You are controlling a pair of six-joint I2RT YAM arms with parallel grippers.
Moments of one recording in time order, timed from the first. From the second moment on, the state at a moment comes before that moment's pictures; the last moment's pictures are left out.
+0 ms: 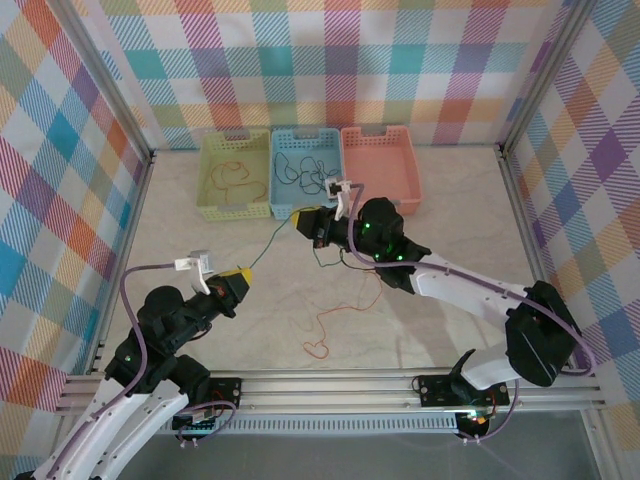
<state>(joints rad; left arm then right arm) -0.56 0.29 0.51 -0.41 0.11 -0.65 0.80 1.43 0.98 0.45 -0.33 0.69</state>
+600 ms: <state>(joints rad) -0.56 0.28 0.60 -0.55 -0.02 -0.63 0.62 1.42 1.03 0.45 -0.16 0.61</state>
